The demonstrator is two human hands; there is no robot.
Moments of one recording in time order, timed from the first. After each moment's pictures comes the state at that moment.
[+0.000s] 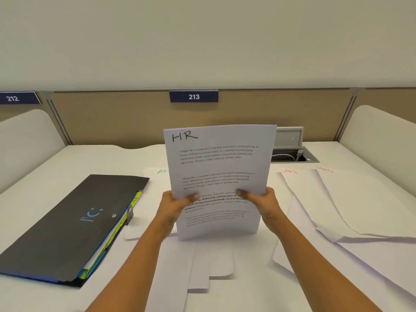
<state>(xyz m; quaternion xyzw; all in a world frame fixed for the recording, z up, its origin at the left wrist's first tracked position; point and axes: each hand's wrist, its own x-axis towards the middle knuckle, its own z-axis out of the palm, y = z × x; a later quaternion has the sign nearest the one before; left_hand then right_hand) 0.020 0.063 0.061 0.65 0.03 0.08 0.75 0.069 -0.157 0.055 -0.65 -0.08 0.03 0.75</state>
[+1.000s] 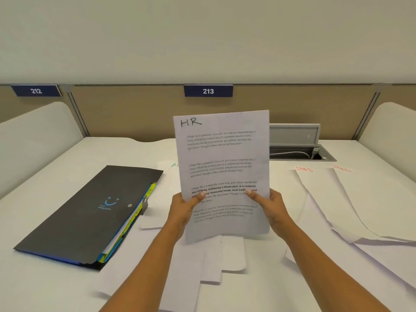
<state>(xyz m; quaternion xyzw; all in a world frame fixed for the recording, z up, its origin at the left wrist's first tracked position) 0.007 0.064 0.046 0.65 0.15 0.08 0.74 0.059 -0.144 0.038 -0.67 -0.05 0.06 0.74</state>
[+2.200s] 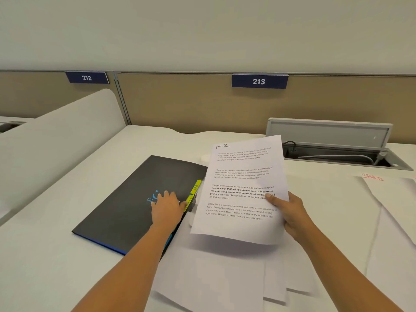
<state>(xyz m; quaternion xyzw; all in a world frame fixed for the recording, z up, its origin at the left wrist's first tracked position) 0.014 0.243 -0.016 0.96 0.26 0.00 0.08 0.072 -0.038 0.021 -0.62 0.04 0.14 0.77</state>
